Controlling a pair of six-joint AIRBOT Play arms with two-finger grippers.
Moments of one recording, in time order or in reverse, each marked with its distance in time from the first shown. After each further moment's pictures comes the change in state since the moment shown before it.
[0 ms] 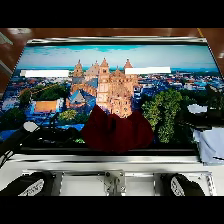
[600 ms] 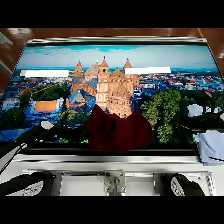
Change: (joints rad) left arm -0.160 -0.193 0.037 -0.154 0.252 0.014; right arm -0.008 0.000 -0.072 0.059 -0.007 -0.003
